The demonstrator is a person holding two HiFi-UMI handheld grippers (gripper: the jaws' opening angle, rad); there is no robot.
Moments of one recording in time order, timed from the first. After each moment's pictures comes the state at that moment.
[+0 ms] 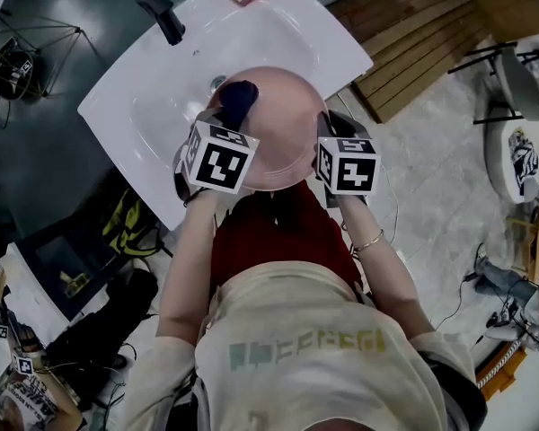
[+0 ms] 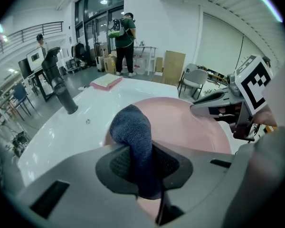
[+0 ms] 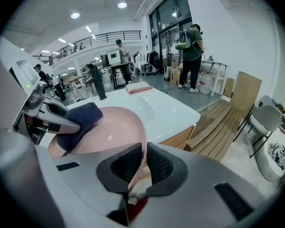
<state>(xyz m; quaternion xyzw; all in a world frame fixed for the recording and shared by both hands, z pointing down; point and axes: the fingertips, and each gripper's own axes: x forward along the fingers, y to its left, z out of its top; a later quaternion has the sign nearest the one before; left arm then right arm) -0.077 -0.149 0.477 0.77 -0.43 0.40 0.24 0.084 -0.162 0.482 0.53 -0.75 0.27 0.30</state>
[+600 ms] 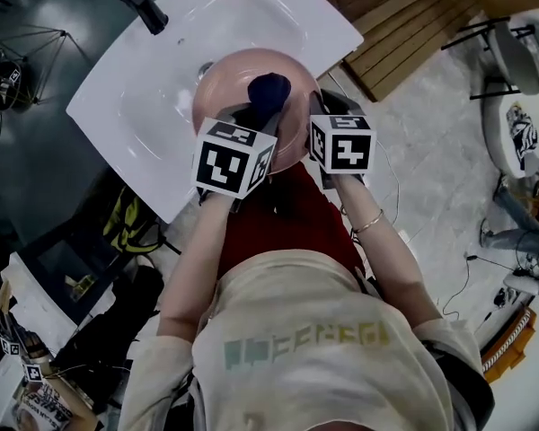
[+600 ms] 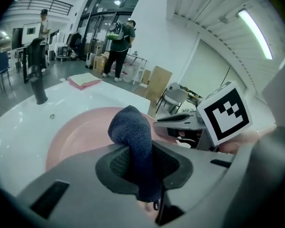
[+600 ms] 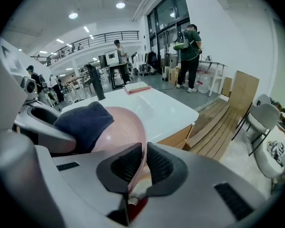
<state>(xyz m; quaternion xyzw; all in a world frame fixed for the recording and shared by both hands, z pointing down) -0.001 -0.119 0.451 0.83 -0.35 0.29 0.32 0.085 -0.159 0.484 0.54 -0.74 0.27 0.30</state>
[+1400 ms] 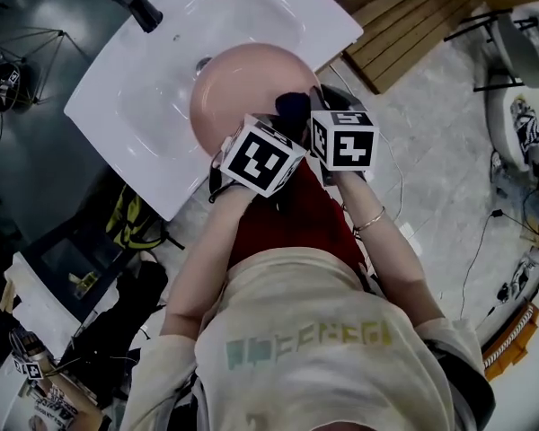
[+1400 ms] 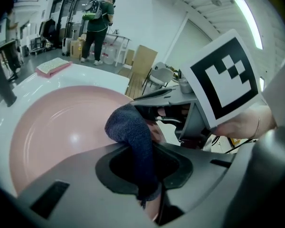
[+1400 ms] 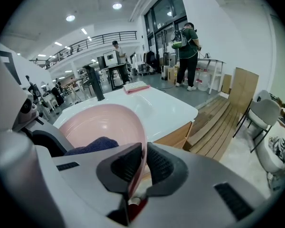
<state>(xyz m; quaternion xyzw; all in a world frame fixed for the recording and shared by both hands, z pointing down) 0.050 -0.075 0.483 0.83 -0.23 0.39 0.32 0.091 -0.157 0.487 0.54 -0.74 0.29 0.29</state>
